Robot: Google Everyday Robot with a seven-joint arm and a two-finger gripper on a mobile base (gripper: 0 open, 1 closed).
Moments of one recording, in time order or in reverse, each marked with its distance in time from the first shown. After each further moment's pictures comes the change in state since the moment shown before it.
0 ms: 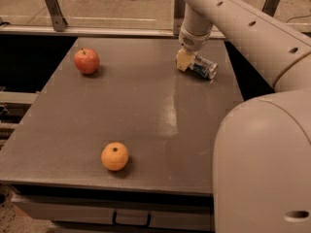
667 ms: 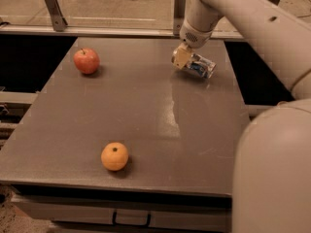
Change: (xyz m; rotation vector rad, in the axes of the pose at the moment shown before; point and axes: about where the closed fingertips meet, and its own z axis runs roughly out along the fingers) arm -0.012 0.021 -0.031 -0.063 -0.122 -0.052
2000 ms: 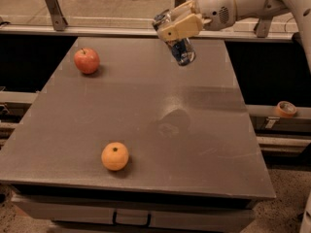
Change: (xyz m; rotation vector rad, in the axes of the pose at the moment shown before) arm -0.057 0.085 -0.153 -0.407 -0.874 -0.209
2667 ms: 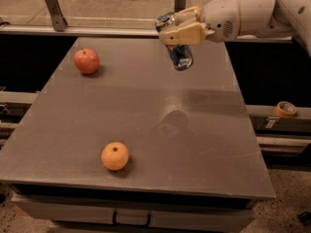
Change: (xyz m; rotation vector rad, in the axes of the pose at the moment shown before) arm -0.001 0.012 0.000 0.036 -0.154 -0.029
